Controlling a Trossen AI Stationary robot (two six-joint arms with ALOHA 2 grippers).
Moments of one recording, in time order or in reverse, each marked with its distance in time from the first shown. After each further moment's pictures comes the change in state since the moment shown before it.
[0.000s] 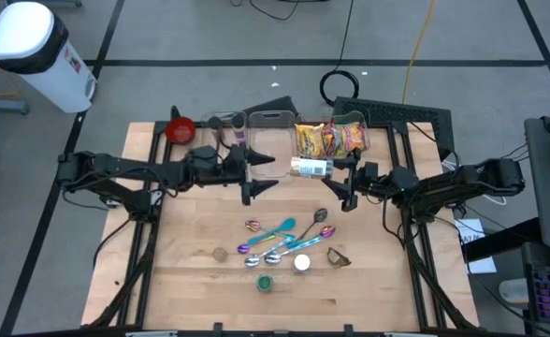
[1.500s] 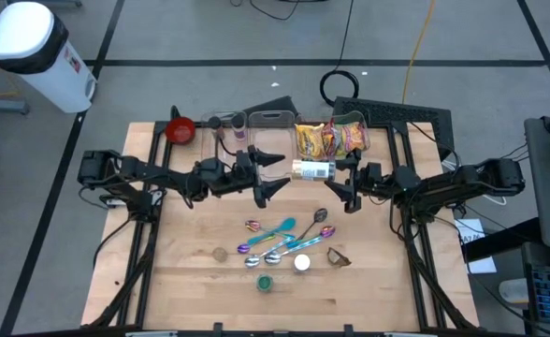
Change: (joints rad) left arm -0.078 0.216 0.001 0.445 -0.166 0.023; right arm 0.001 0.000 0.000 0.052 -0.059 0.016
